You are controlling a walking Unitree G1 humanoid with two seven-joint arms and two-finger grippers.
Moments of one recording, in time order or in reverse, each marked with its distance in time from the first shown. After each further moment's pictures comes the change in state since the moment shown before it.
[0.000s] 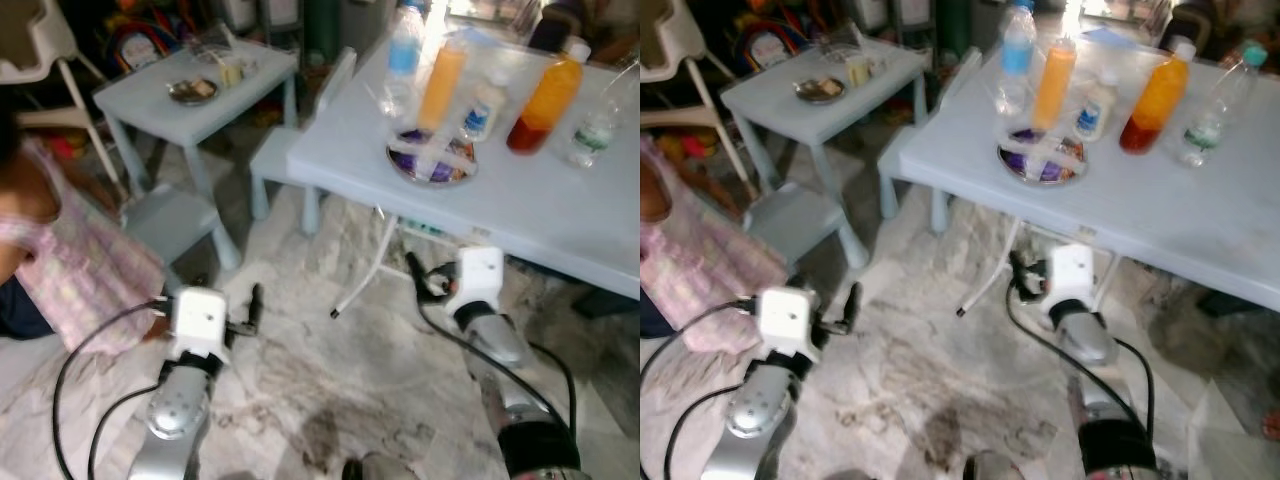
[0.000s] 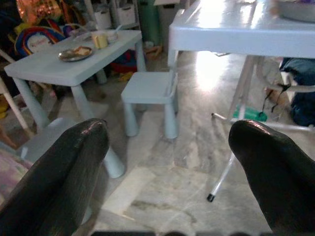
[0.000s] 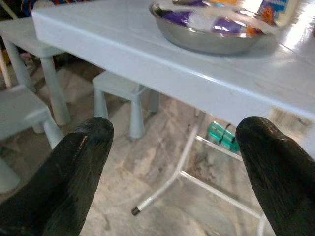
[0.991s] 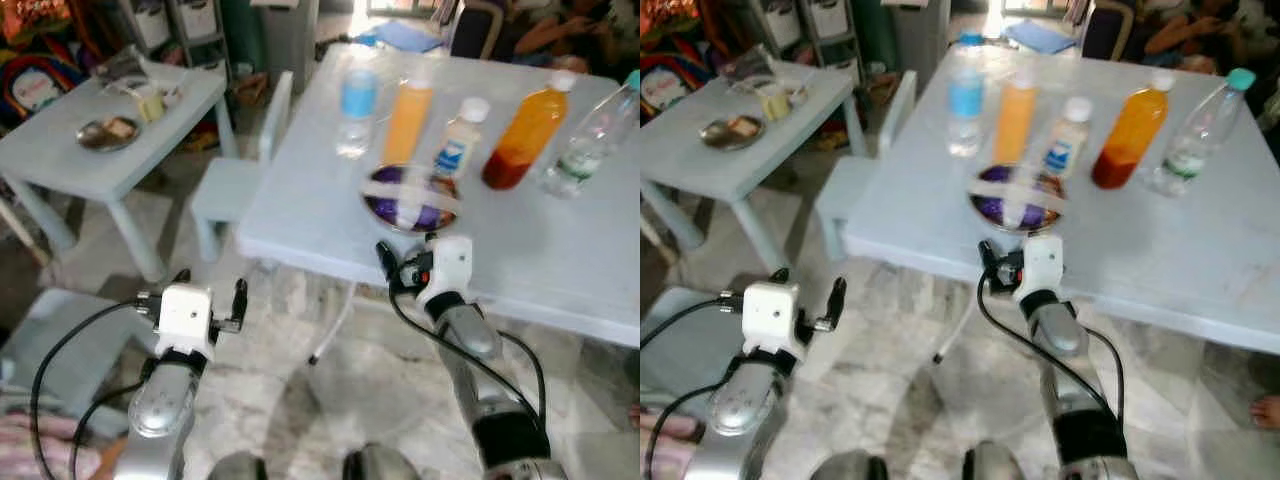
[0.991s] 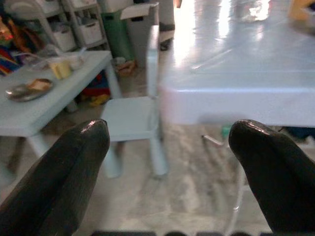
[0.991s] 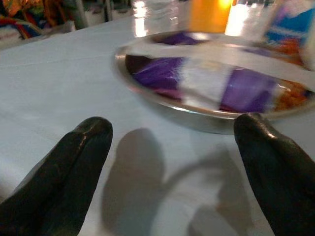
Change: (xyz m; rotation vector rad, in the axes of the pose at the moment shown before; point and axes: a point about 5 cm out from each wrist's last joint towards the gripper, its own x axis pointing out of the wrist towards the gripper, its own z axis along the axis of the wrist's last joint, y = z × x) left arm 0.000 0.002 0.001 -0.018 -0.020 0.020; right arm 0.007 0.020 0.010 0.004 -0.045 0.073
